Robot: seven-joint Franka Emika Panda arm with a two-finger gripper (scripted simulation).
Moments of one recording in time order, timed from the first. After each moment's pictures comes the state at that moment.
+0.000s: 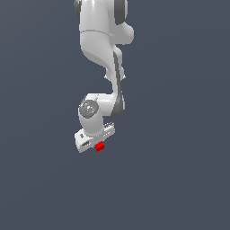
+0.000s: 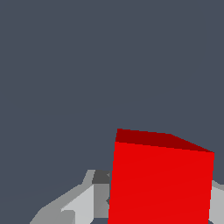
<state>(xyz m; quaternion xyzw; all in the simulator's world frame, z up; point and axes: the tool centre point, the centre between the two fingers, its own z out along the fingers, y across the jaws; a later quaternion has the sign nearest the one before) 0.033 -0.091 0.021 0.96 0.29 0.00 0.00</state>
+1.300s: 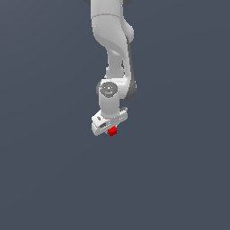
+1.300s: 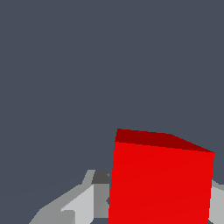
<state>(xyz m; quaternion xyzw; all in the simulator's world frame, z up) -0.045 -0.023 0.042 0.96 0.29 0.00 0.00</state>
